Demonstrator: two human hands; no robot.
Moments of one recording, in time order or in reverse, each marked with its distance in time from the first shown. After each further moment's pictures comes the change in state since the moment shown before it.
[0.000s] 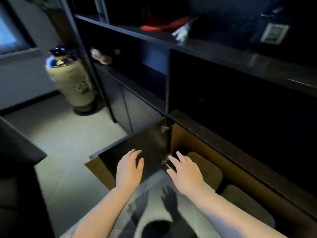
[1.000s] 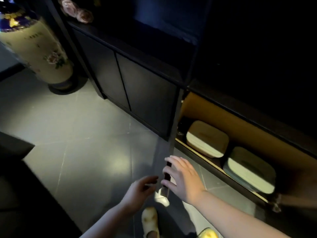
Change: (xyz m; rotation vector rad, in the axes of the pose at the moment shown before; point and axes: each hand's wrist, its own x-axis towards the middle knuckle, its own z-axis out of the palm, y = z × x) left_hand -0.008 -0.190 -0.001 -0.531 -0.830 -0.143; right_hand 0.020 -0.120 0.119 0.038 -0.014 -0.151
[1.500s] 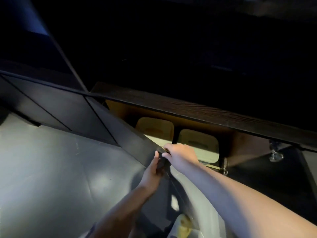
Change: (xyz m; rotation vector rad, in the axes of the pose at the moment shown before) left_hand 0.088 0.143 0.255 0.151 -0.242 0.339; right_hand -0.107 0.218 -0.080 0.002 0.037 0.601
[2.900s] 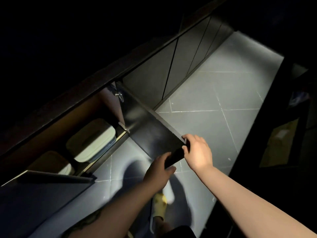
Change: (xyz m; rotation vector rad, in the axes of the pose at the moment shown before) left_hand -0.074 0.057 0.278 0.546 -1.052 0.180; right_hand -0.365 0.149 0.066 0.376 0.558 1.355
